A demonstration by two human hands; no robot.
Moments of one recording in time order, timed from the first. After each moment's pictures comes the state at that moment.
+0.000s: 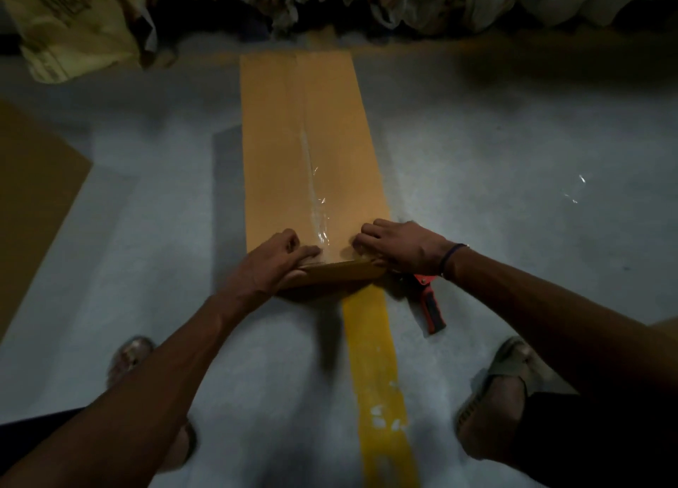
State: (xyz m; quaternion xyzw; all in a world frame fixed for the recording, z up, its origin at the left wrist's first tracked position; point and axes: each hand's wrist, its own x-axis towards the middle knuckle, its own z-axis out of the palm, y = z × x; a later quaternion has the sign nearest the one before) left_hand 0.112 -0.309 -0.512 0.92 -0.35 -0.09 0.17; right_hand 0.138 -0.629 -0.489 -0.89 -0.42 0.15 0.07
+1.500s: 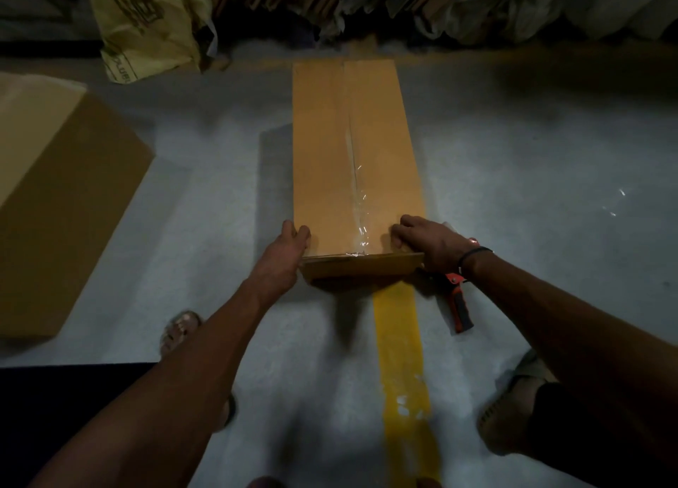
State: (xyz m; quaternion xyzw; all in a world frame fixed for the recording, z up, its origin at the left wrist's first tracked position) left_hand 0.092 -0.270 -0.504 0.97 -0.14 -0.15 0.16; right_hand 0.125 -0.601 -0.467 -0.93 -0.27 0.23 0.11
